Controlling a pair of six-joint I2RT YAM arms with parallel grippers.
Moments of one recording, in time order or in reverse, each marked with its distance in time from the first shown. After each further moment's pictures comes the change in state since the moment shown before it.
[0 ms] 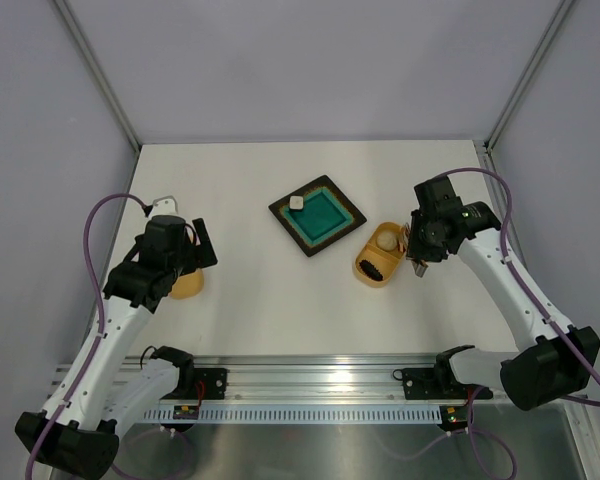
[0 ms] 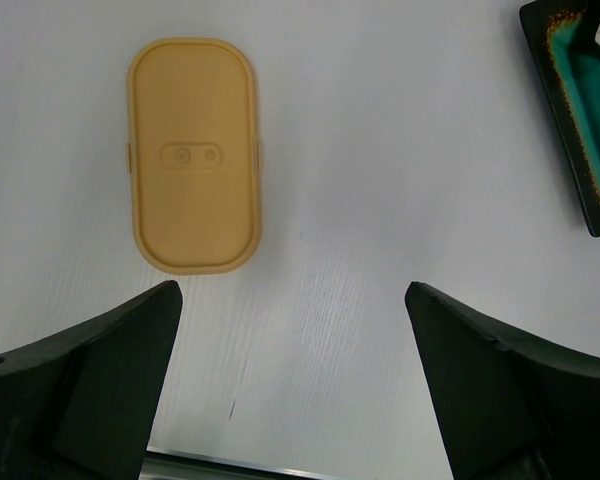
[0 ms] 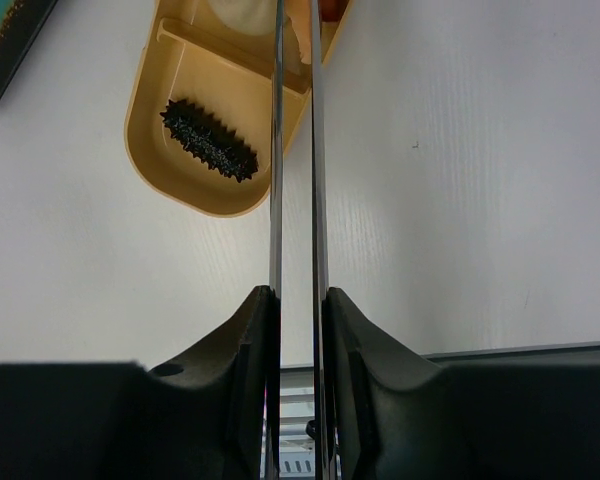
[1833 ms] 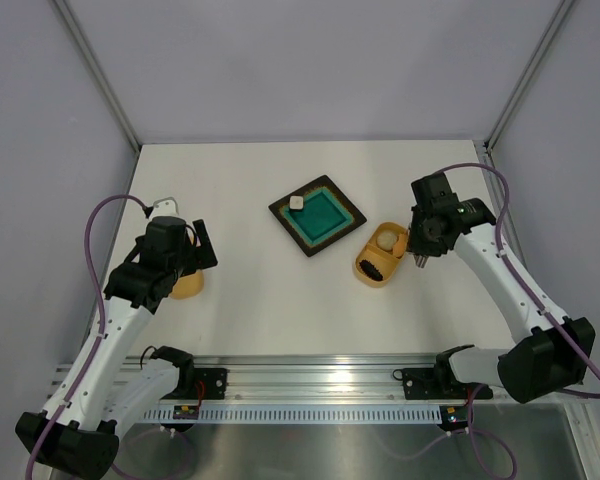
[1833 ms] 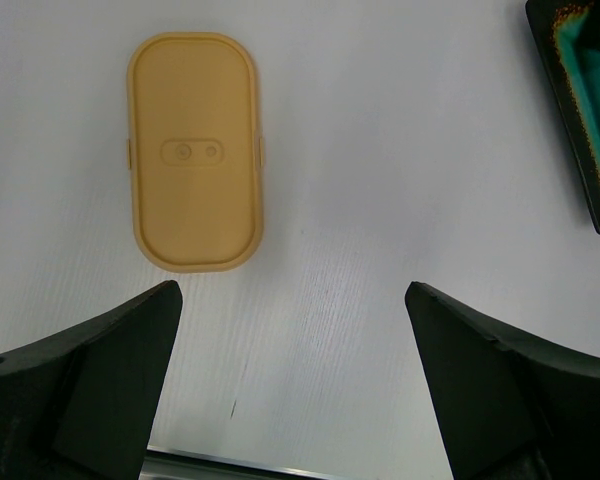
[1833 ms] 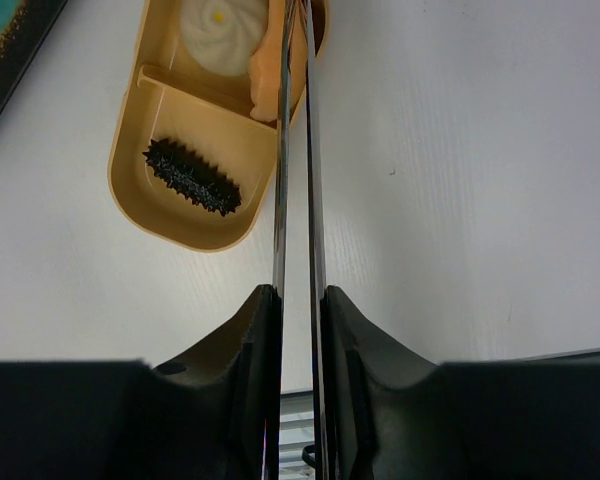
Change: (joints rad) left arm 0.000 -0.005 -0.013 0.005 -0.001 0.000; right arm 0.000 0.028 0.008 0.032 0.072 0.010
